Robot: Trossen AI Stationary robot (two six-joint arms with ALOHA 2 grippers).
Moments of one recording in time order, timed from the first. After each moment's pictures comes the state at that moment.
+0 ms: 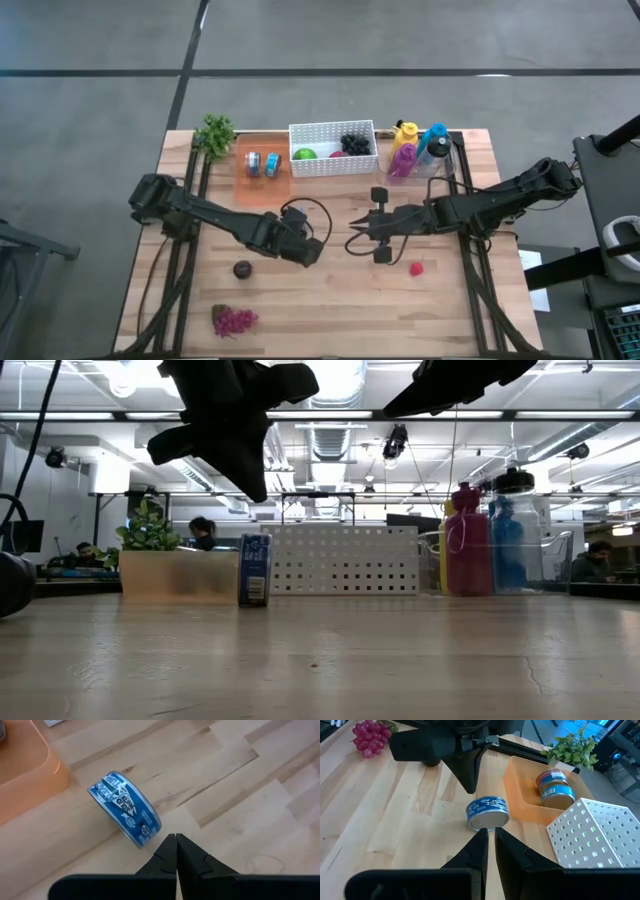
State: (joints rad) left arm -0.30 1.76 1.32 -0.84 -0.51 -1.25; right arm 0.25 1.28 0.85 -0.09 0.34 -0.11
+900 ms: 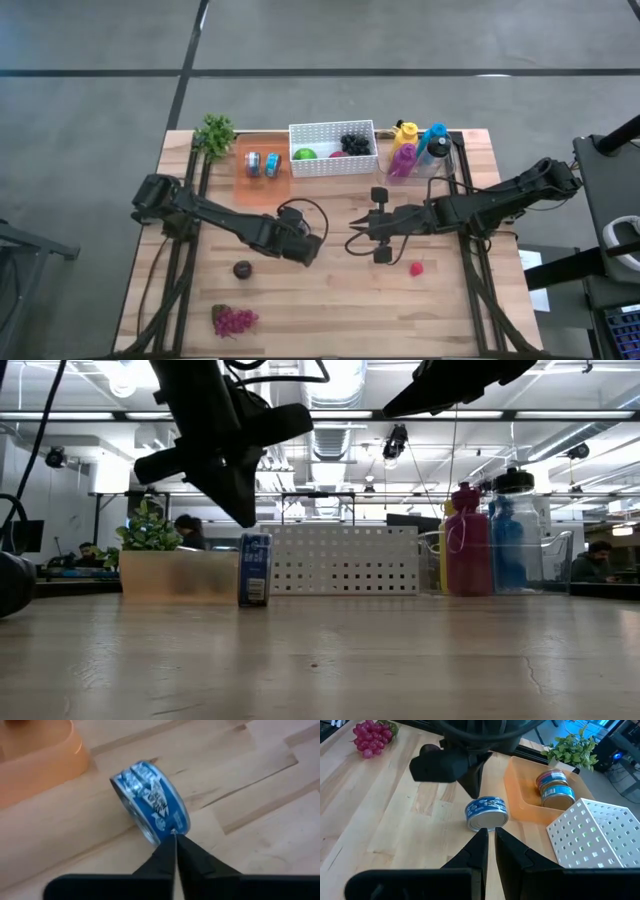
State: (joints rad) left arm -0.28 1.78 1.26 -0.84 -0.52 -1.37; right arm 0.25 1.28 0.85 -0.08 0.34 -0.11
